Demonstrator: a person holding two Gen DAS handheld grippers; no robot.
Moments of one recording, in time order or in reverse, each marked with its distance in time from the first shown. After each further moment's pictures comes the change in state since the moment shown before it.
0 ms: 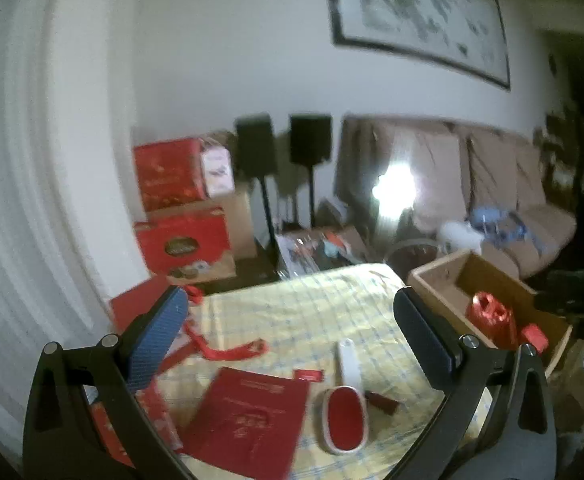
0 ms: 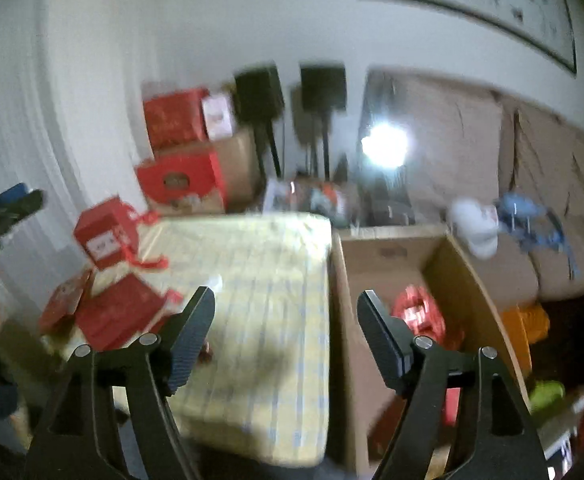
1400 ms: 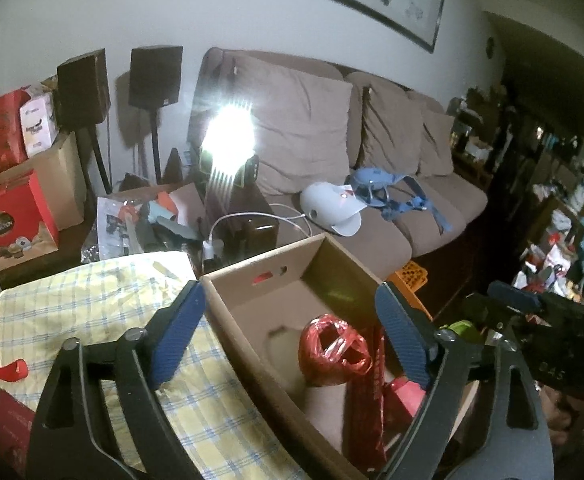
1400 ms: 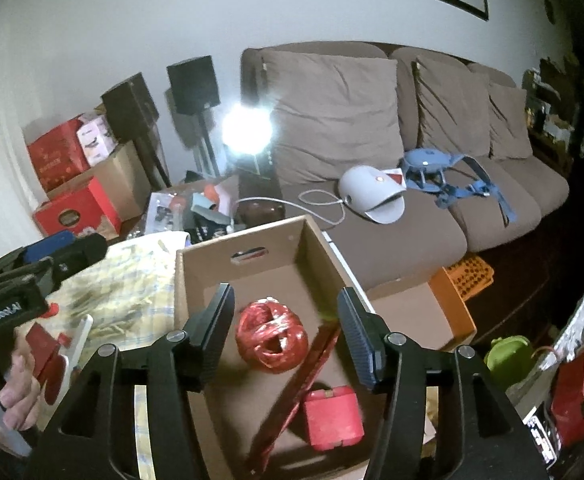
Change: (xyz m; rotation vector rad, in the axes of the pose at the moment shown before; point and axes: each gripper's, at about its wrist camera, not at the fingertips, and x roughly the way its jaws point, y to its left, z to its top) left arm 0.179 -0.263 0.032 0.015 0.268 -0.408; right arm 0.011 -0.180 0.014 0.233 0.108 -0.235
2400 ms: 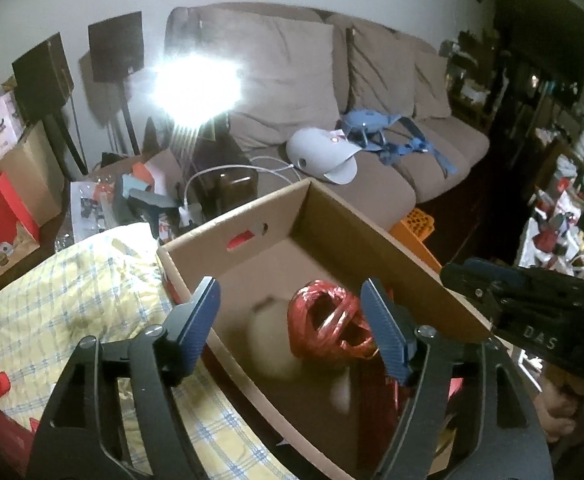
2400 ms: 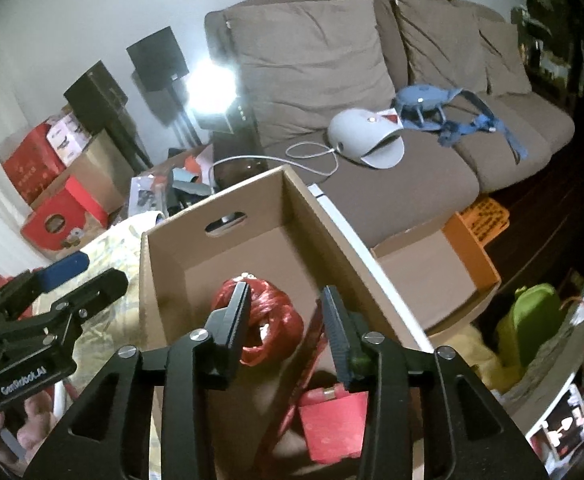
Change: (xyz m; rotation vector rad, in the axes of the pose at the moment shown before) left arm 0.083 -0.031 -0.022 0.096 0.167 0.006; right arm 0.073 -0.037 -0.016 0.146 0.149 0.014
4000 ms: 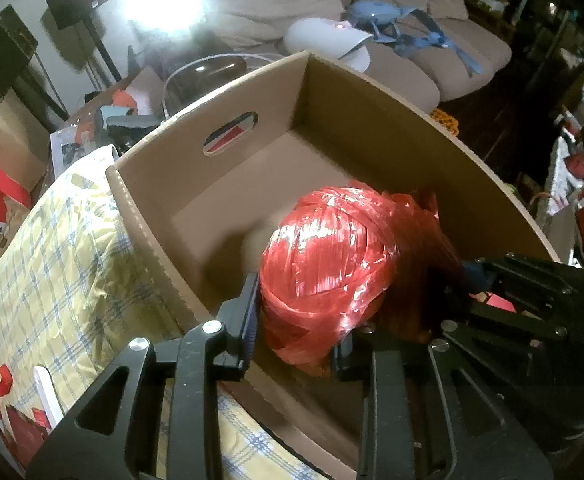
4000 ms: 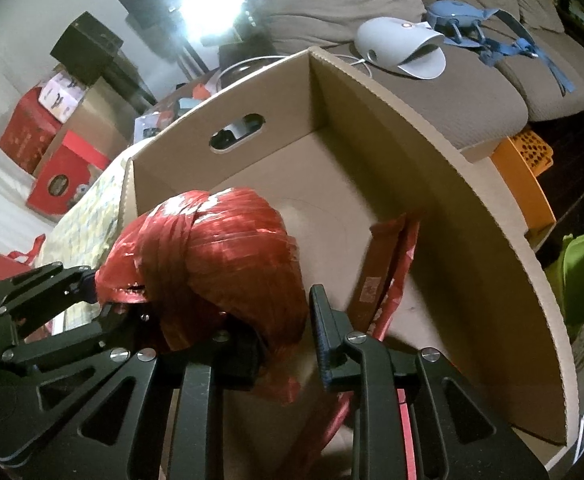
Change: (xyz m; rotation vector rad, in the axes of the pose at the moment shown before) left arm 0.091 -0.022 -0.034 0.095 0.362 0.078; right arm 0.103 0.008 -0.038 0.070 0.247 0.113
